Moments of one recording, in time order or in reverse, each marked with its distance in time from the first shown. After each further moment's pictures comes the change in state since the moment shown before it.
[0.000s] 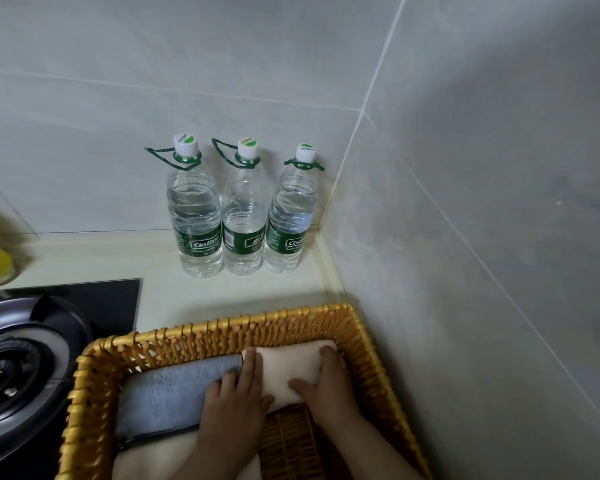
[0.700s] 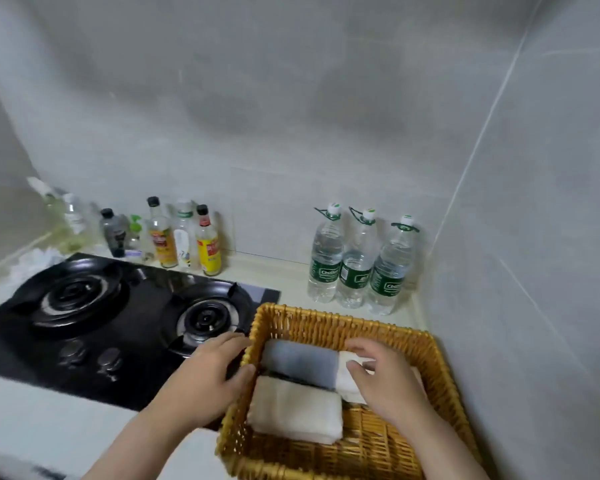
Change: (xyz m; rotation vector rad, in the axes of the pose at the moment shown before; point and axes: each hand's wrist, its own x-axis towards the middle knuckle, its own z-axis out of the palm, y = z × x) left_hand -0.243 -0.056 -0.153 -0.318 0.493 -0.200; right_hand -0.161 -0.078 -0.061 -0.095 -0.082 -0.699
